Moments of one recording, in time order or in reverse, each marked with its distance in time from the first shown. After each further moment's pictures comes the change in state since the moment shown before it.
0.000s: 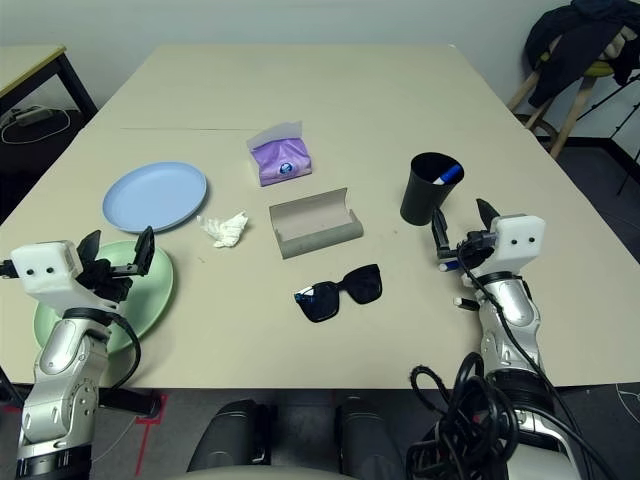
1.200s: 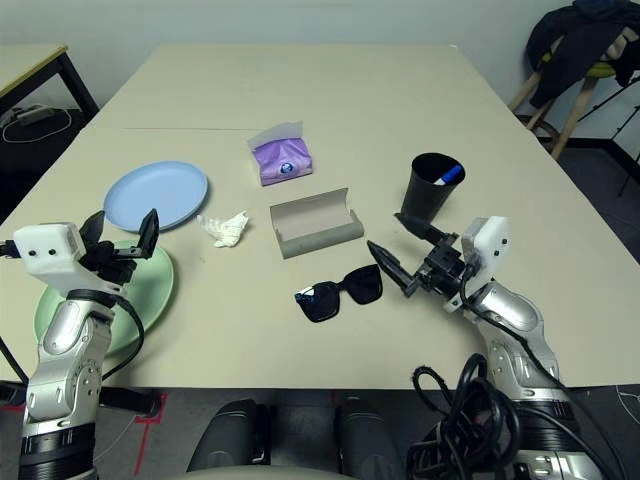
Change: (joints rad) left arm -0.103 0.028 -0.009 0.015 -0.001 0.000 -0.003; right arm 0.177 -0.125 0.208 -0.490 0.274 0.374 0.606
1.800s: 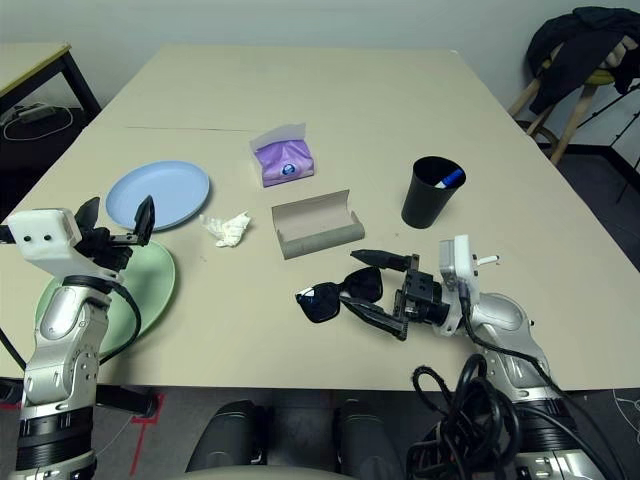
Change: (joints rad) left arm -0.052 0.028 0.006 0.034 0.000 -0.003 -0.001; right arm -0.001 -0.016 0.072 0.037 0.000 -0.067 0.284
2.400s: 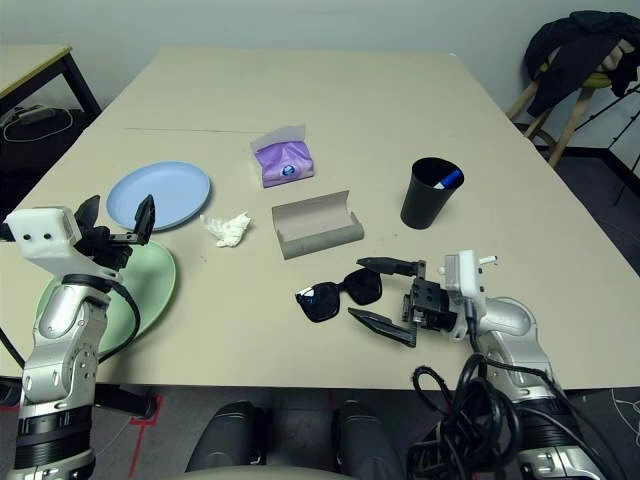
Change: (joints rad) left arm -0.030 0.027 0.002 0.000 0.018 0.066 0.019; right arm -0.004 -0.016 0.000 0.093 -0.034 -0.137 0.038
